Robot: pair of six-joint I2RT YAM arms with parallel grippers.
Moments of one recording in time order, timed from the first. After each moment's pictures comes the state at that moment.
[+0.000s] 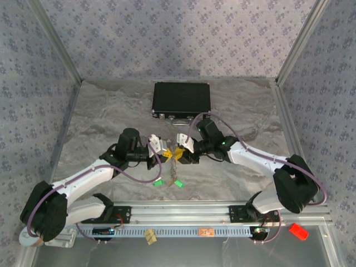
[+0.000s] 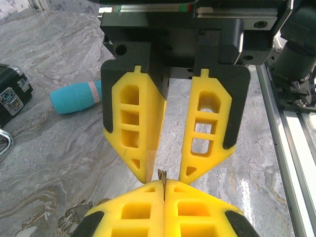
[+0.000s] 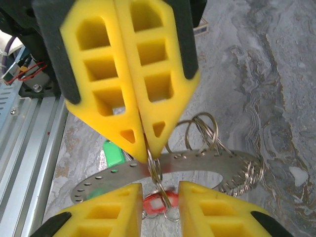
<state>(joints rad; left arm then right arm) -0.61 1.11 0.53 0.07 0.72 0.35 0.70 1.40 0.83 -0.16 -0.71 -0.49</state>
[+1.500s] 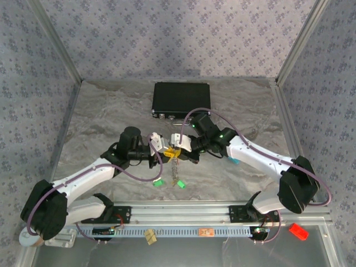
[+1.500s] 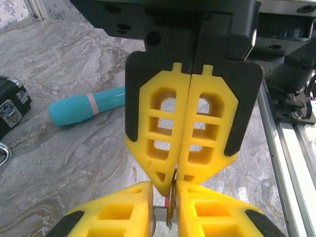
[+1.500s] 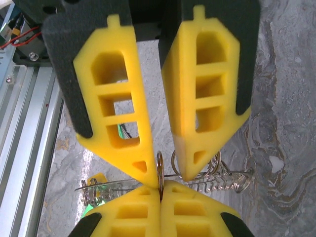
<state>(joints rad) -0.63 1.13 0.56 0.10 0.72 0.30 0.77 1.40 1.04 -0.51 -0.56 -0.63</state>
